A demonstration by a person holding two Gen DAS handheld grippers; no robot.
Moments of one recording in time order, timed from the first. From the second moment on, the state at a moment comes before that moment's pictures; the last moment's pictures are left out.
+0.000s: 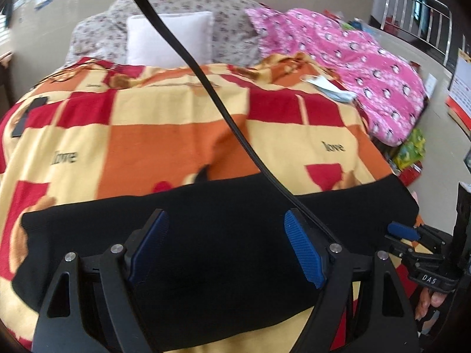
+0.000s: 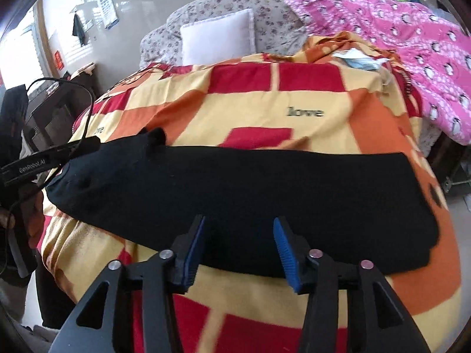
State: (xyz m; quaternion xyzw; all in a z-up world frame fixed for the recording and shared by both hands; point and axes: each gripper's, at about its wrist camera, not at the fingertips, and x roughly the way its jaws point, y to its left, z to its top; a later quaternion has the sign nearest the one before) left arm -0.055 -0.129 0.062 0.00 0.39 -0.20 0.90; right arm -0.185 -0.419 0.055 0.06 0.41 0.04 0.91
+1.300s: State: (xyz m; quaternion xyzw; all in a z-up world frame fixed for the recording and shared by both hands) left arm -0.093 -0.146 0.119 0.08 0.25 -0.30 0.92; right arm -0.144 -0.382 0.141 0.19 0.27 0.03 0.94
